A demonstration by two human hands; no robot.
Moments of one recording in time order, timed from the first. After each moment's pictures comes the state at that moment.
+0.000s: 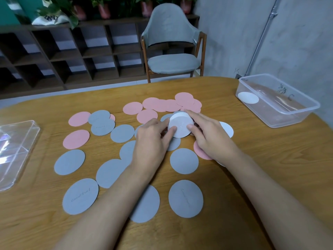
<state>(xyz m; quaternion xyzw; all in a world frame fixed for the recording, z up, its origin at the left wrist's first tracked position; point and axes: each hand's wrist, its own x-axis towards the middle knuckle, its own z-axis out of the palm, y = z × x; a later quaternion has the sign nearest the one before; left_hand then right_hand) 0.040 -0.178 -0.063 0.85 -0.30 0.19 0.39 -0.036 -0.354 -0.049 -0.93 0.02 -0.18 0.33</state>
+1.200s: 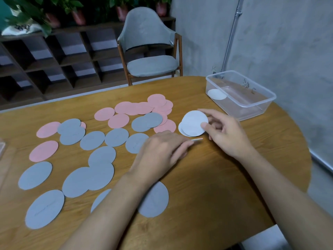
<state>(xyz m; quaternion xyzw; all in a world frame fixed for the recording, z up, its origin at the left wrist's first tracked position) -0.016 -0.234 -0.054 0.76 -0.55 0.15 0.31 -0.100 -0.448 -0.058 -0.85 0.12 -0.25 0.46</state>
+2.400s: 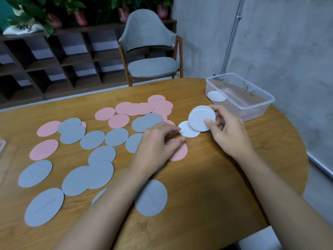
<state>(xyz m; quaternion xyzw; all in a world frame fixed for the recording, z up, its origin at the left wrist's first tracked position) -0.001 -0.242 -0.056 0.81 -0.41 0.05 0.41 -0.103 -0.450 -0.053 -0.86 0.16 -0.31 0.37</state>
